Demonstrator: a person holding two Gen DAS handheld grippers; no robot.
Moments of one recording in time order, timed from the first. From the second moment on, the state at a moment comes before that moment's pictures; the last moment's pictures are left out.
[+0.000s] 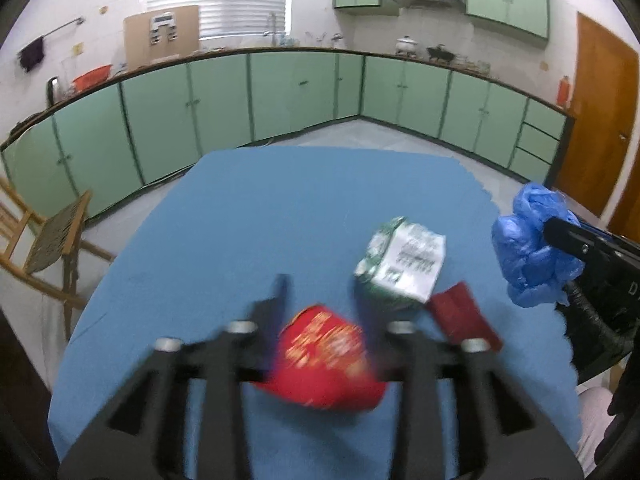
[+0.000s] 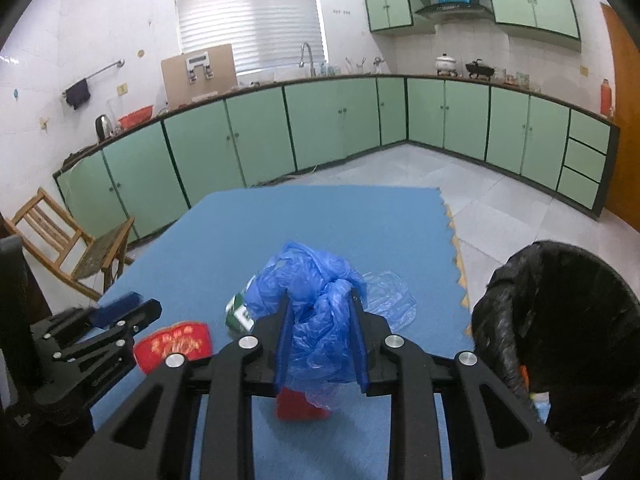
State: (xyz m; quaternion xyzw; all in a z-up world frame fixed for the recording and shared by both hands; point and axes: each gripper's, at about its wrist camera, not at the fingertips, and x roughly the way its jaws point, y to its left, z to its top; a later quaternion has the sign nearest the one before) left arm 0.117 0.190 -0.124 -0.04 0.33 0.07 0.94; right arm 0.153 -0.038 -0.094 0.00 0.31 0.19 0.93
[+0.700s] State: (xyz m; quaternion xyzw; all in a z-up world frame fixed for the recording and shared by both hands) left arm 0.100 0.181 -0.152 -0.04 0.36 0.06 0.93; right arm 0.145 -0.043 -0.125 0.00 0.33 0.19 0.93
